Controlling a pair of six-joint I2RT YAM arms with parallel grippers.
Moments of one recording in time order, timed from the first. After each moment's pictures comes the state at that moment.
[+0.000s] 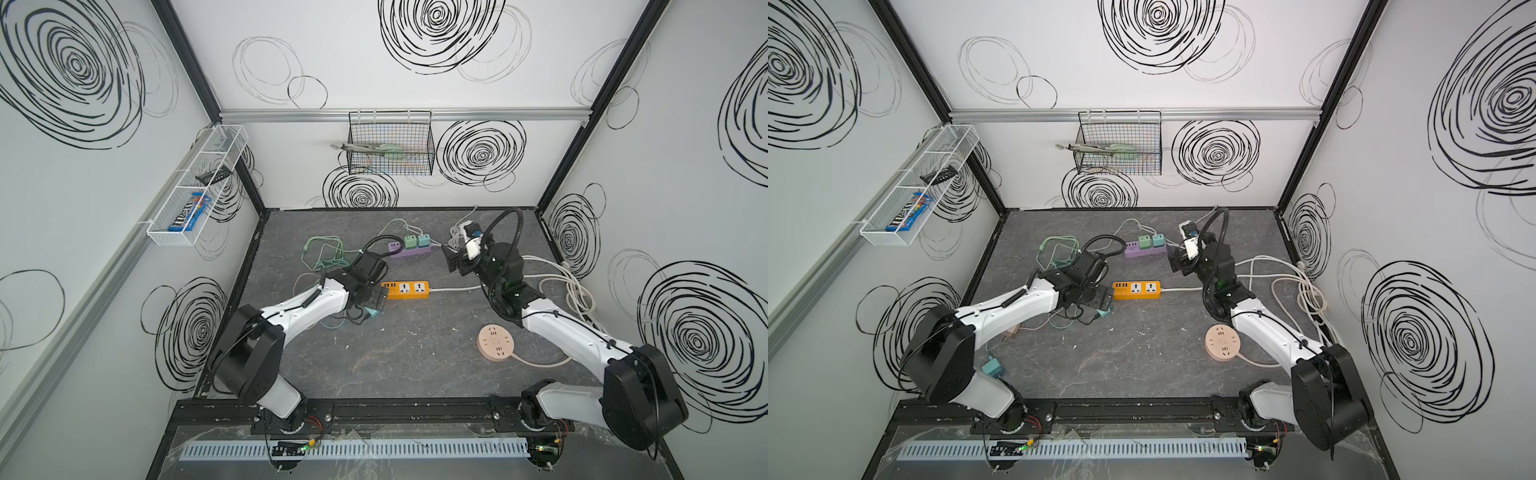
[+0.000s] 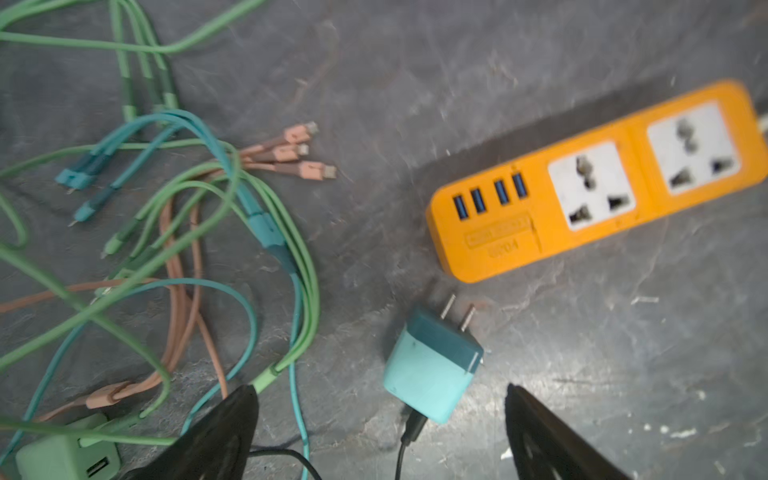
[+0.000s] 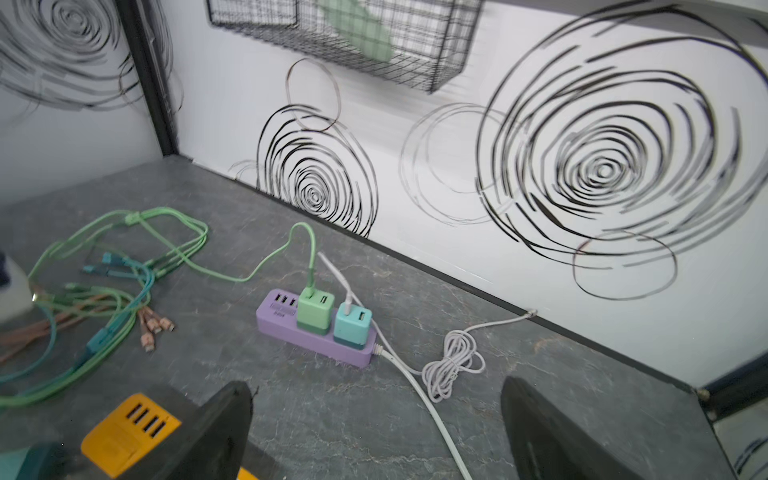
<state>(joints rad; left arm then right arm) -0.60 1.60 1.05 -0.61 -0.20 -0.22 0.41 1.25 0.73 0.37 0.03 -0.10</state>
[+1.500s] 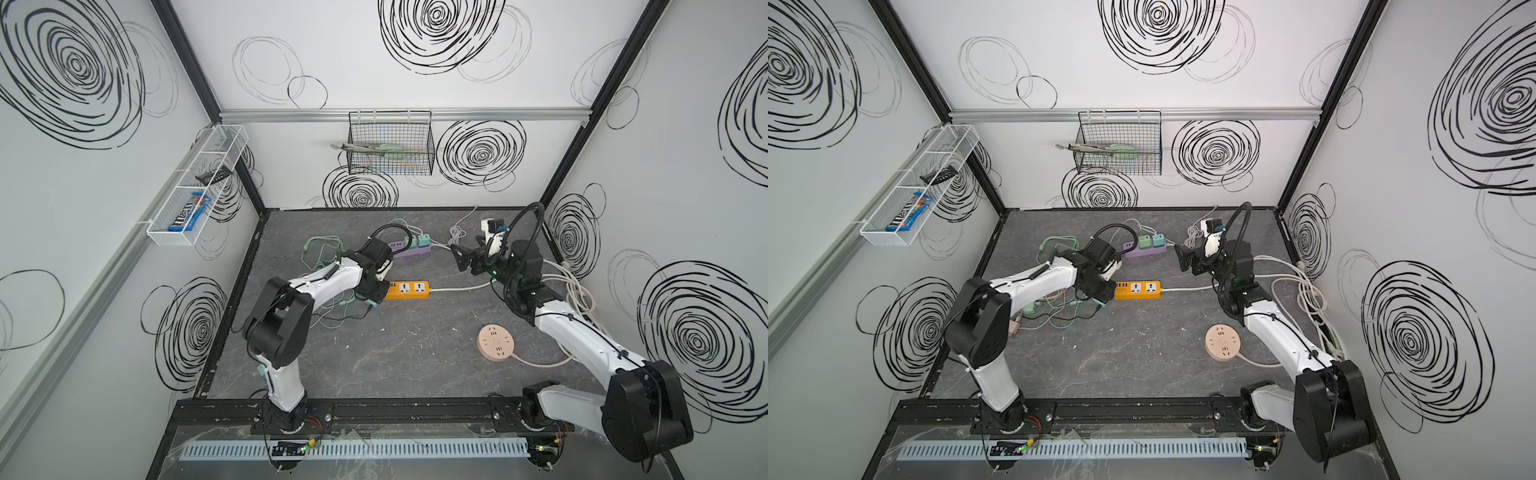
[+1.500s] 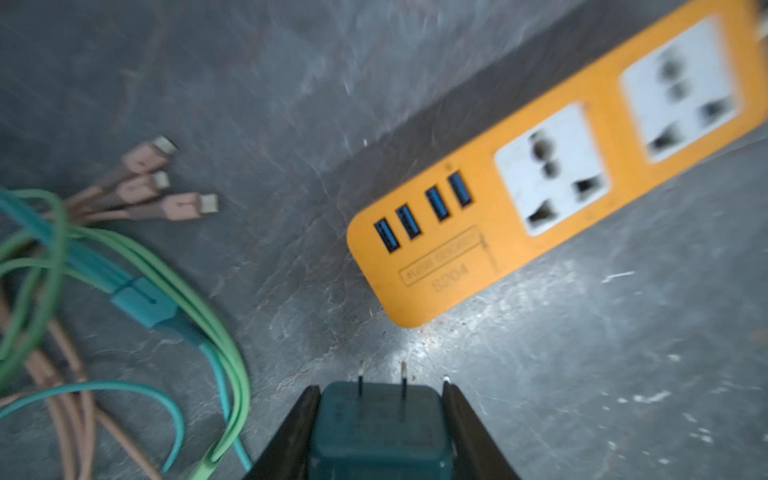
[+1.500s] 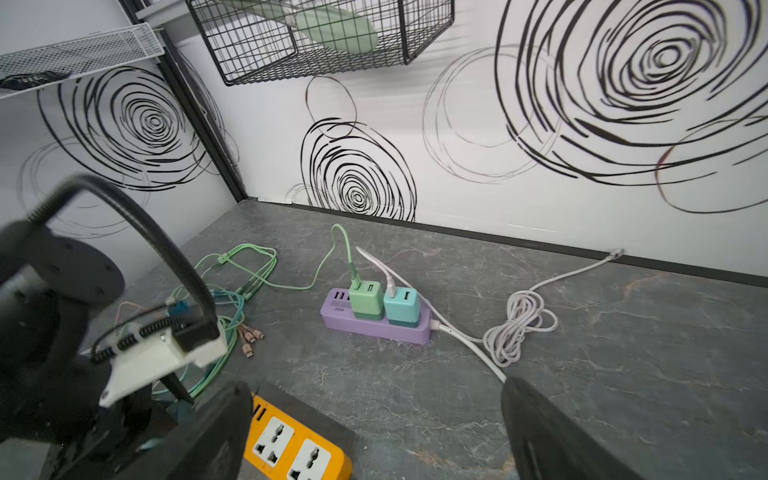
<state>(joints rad) -0.51 1.76 1.27 -0.73 0.05 -0.07 0.28 1.21 0.73 0.27 -0.29 0.15</state>
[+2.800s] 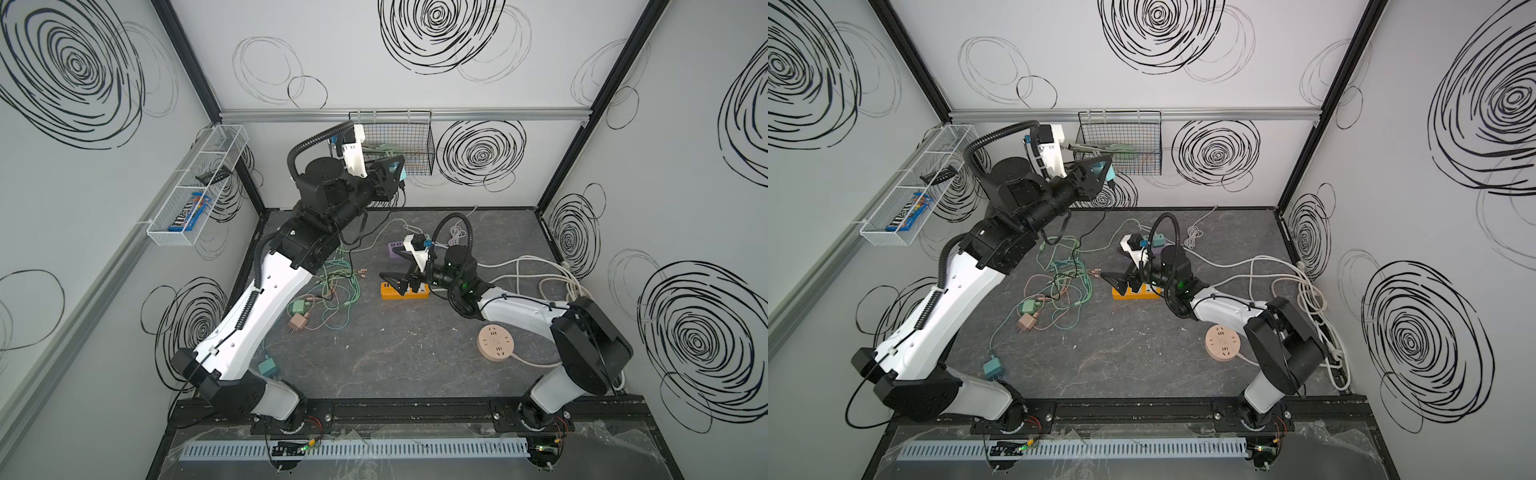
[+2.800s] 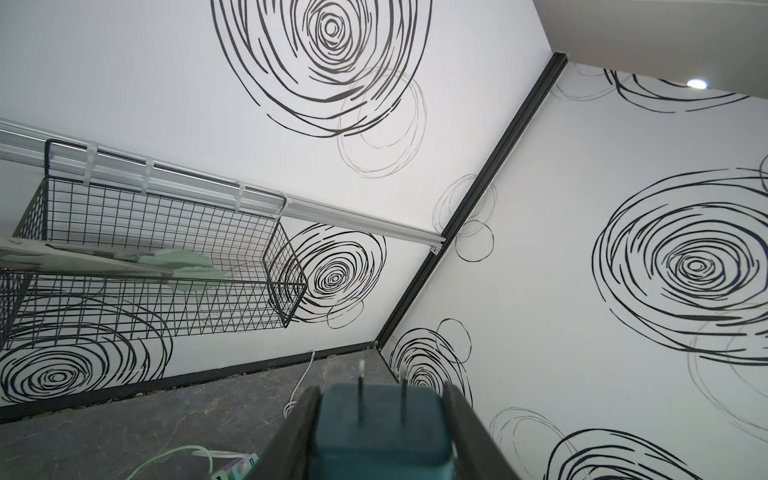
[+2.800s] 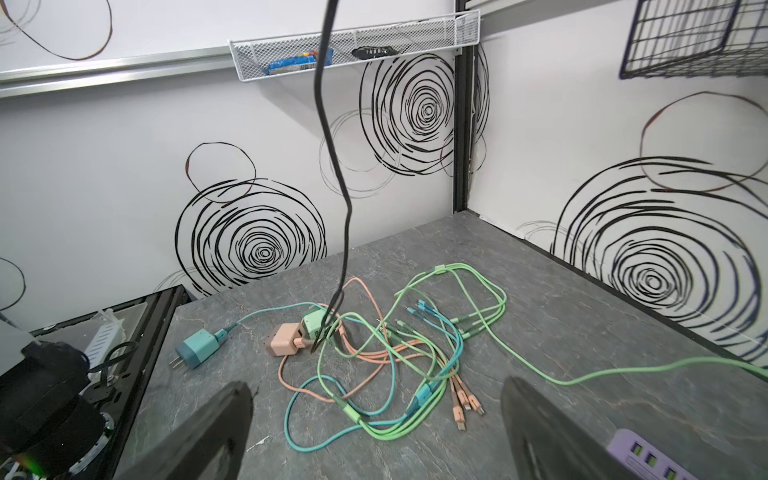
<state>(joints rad) -0.56 1.46 1.80 -0.28 0.05 -0.51 0.69 1.62 0.89 0.69 -0.50 0.09</state>
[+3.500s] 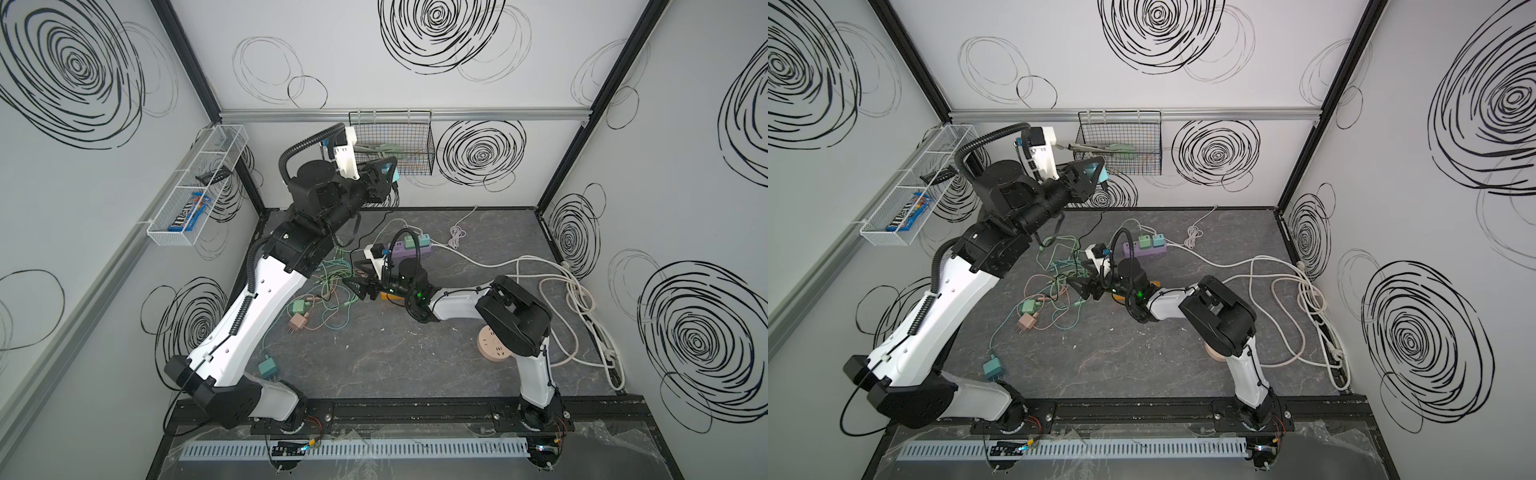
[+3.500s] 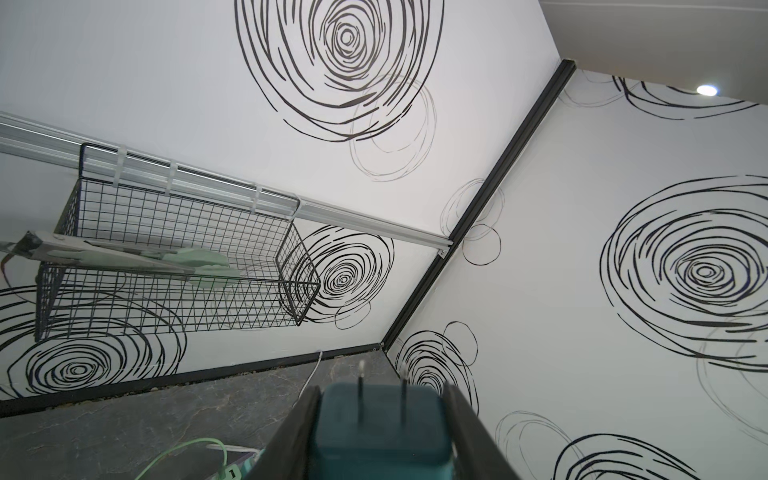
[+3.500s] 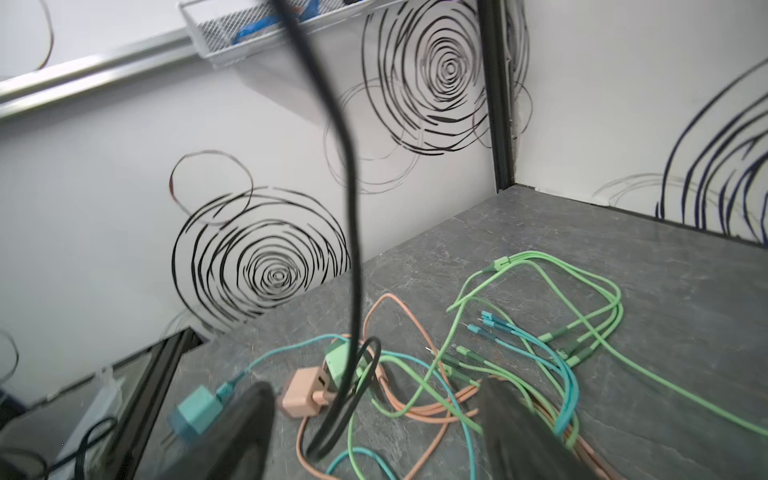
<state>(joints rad) -0.52 1.41 1.74 -0.27 0.05 -0.51 0.87 2.05 1.13 0.92 -0.34 0.32</state>
